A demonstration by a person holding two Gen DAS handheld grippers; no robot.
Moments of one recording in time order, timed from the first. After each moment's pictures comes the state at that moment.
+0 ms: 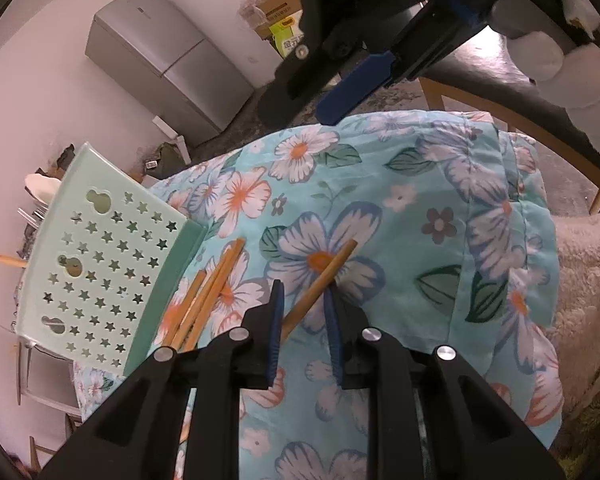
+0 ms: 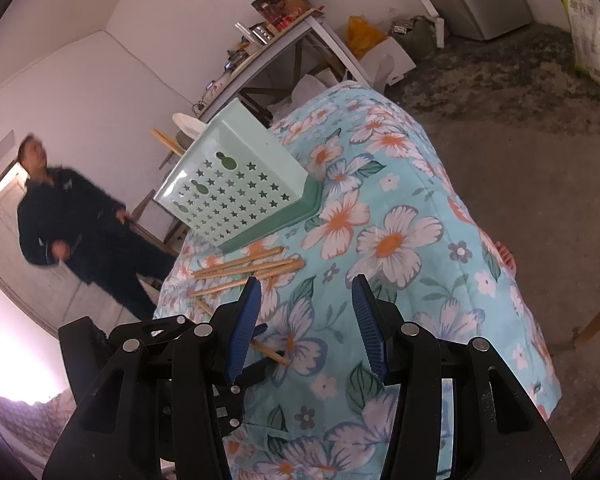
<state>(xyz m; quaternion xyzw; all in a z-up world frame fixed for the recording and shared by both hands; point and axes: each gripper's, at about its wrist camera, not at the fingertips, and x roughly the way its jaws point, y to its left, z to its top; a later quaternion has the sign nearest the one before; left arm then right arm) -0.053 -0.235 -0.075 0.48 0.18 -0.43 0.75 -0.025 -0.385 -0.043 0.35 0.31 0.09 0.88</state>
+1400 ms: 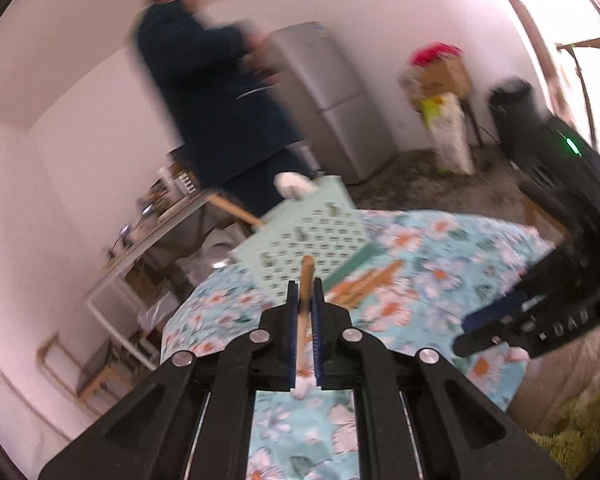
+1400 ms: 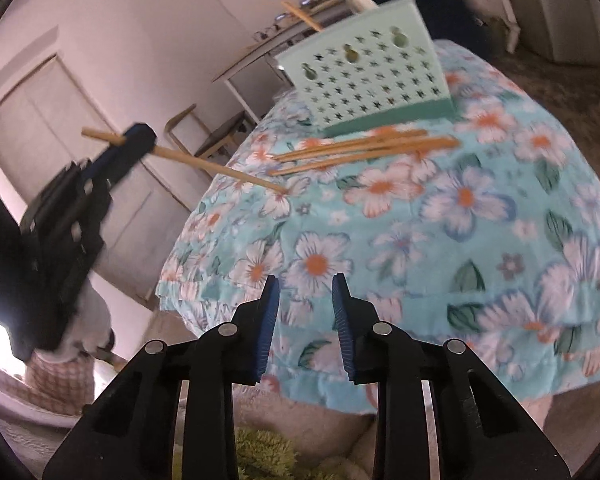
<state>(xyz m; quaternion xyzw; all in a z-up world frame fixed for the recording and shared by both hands) -0.120 -0.078 0.045 0.29 0.09 -0.26 0.92 -0.073 -0.231 -0.029 0.22 0.36 0.17 0.89</state>
